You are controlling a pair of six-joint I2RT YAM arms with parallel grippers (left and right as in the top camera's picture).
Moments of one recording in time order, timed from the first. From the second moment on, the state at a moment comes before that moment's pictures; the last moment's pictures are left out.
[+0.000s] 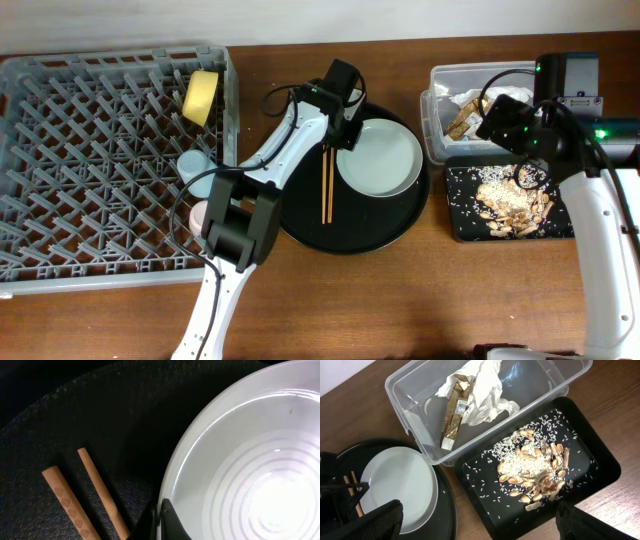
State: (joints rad) left arm -0.51 2.53 2.22 -0.91 0.12 -0.07; right arm -0.04 1.46 1.59 -1.14 0.17 0.50
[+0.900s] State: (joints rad) left arm -0.29 2.56 3.13 -1.46 -0.84 -0.07; right arm -0.04 1.46 1.59 -1.14 0.17 0.50
